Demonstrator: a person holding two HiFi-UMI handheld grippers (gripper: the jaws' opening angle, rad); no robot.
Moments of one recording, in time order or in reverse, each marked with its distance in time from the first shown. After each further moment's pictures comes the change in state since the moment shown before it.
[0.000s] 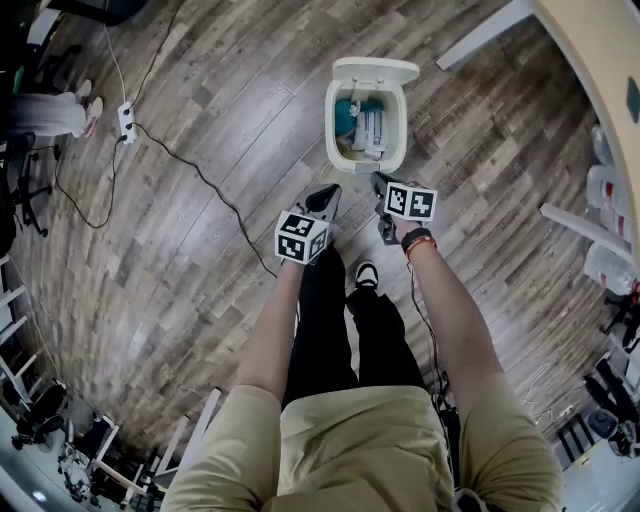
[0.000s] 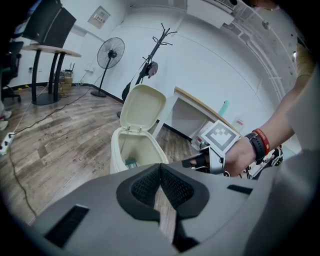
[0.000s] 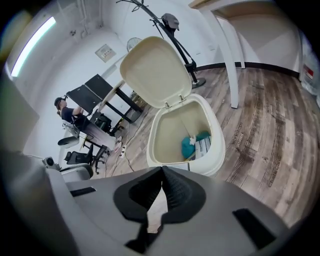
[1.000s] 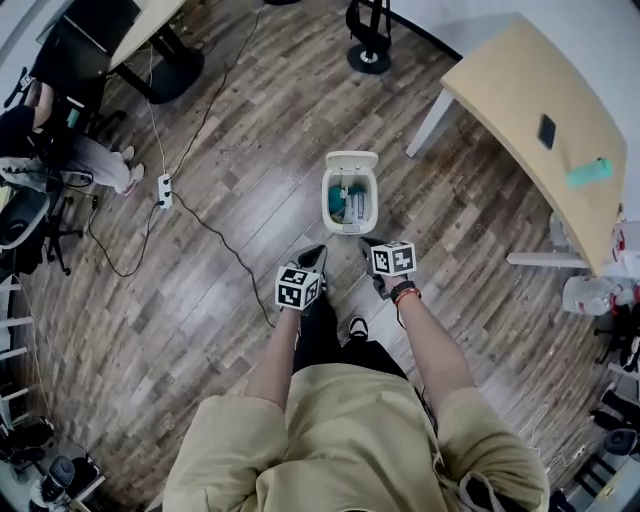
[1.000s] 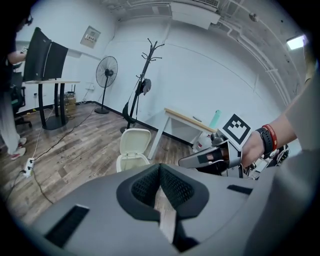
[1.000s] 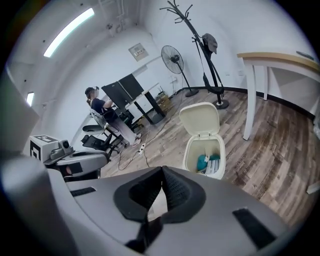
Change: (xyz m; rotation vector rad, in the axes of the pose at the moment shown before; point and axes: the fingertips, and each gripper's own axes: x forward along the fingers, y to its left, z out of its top) left arm -0.201 -0.158 0.126 0.078 -0.050 0.097; right arm -0.256 0.175 0.024 -0.246 -0.018 0.141
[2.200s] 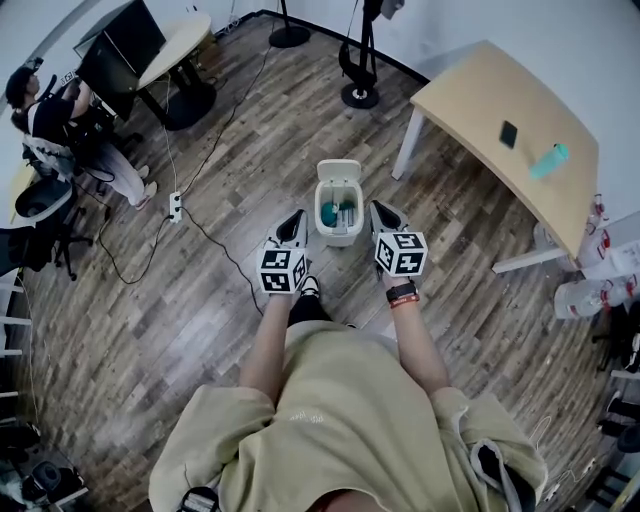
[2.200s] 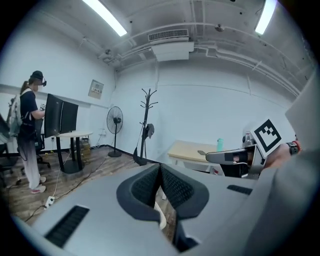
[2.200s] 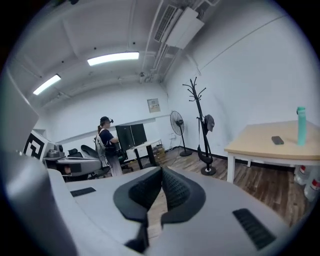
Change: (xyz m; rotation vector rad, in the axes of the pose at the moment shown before) left arm -0.193 -0.138 0.142 0.162 -0.403 0.211; right arm -0.287 0.131 0.083 -0.294 -0.616 -0.191
